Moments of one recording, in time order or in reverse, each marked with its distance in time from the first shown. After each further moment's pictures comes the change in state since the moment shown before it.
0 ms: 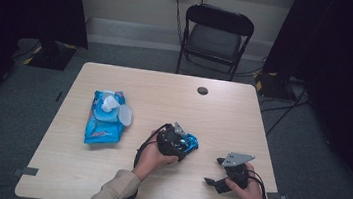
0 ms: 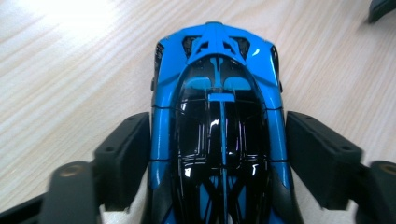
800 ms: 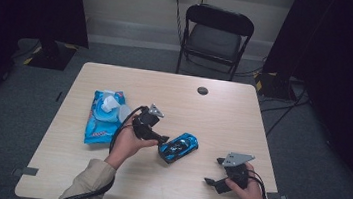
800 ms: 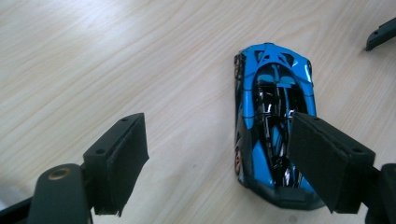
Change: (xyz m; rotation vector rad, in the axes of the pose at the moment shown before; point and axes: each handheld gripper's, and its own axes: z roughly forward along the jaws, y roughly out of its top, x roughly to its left) left arm 0.053 -0.006 -0.076 -0.044 0.027 -0.073; right arm 0.000 0.000 0.000 0.000 0.000 0.000
